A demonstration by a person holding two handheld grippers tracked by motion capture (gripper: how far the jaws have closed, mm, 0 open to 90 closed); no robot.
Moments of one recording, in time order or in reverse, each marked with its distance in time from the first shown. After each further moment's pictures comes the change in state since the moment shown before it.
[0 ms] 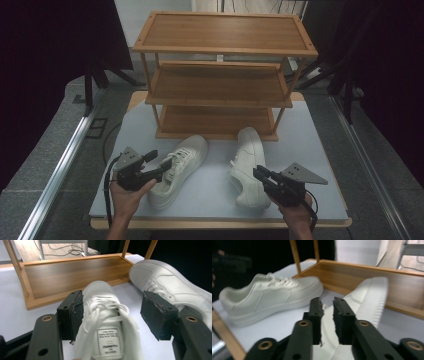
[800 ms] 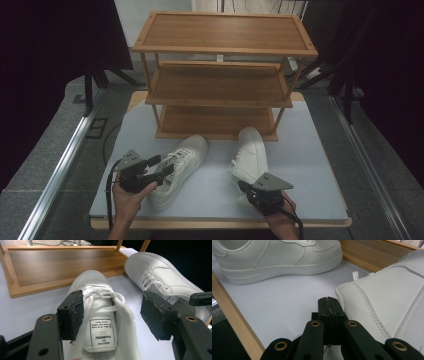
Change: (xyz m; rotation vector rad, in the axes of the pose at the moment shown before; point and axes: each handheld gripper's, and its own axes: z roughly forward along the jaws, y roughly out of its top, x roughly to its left) left arm 0.004 -0.011 0.007 0.033 -0.056 -0.063; right arm 0.028 -0.028 0.034 0.189 0.022 -0.163
